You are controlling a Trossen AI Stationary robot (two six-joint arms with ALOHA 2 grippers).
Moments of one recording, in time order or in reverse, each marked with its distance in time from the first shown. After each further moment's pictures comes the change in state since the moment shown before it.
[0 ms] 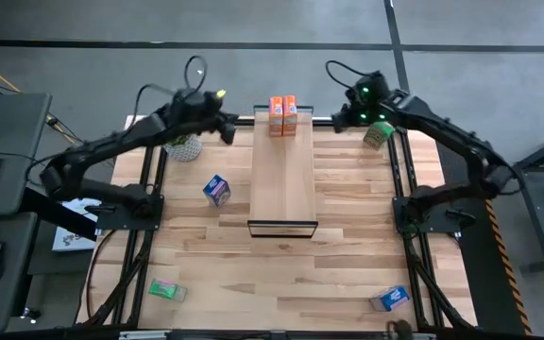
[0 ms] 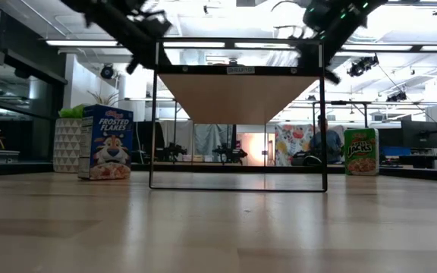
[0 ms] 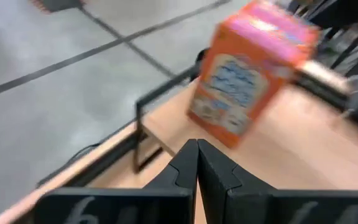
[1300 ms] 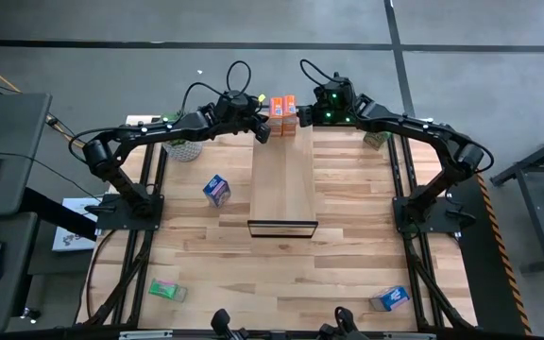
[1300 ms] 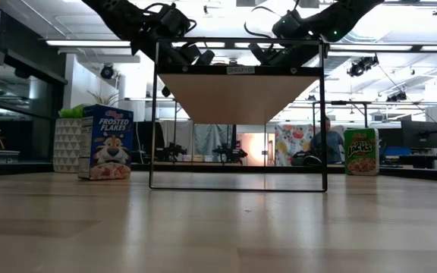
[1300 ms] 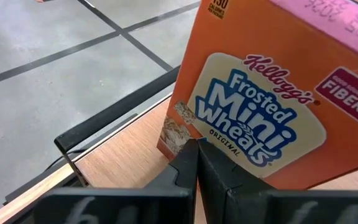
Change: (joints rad) left arm -0.076 0.413 0.186 0.175 -0.088 -0.048; right arm 0.128 0.269 0.000 0.533 -0.057 0.273
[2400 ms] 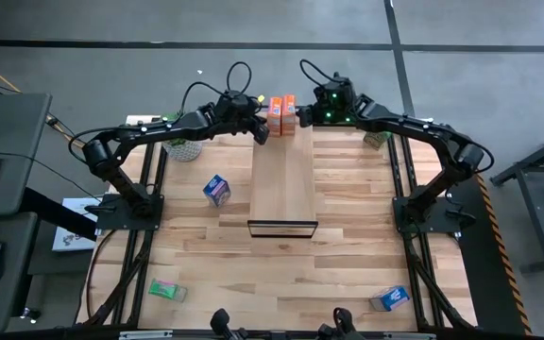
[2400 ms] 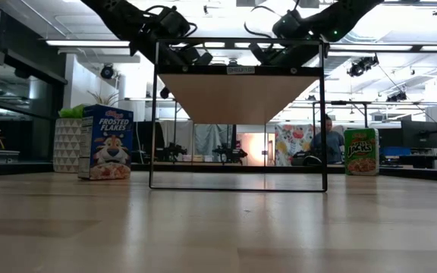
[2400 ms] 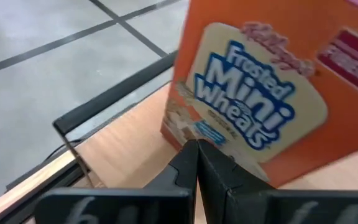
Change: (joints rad) left arm 0.014 0.000 -0.001 -0.041 0.020 0.000; right arm 0.000 -0.001 0.000 0.000 0.006 -0.026
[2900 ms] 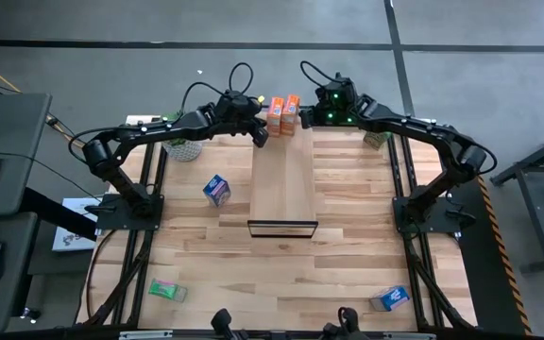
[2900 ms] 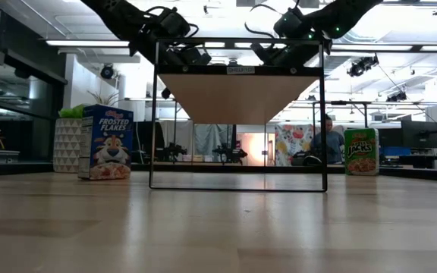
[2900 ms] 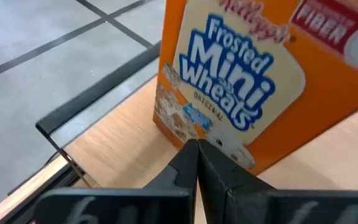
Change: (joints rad) left arm 0.001 0.001 0.000 -0.016 0.046 0.077; right arm -0.006 -0.025 0.000 -0.050 0.031 -0.024
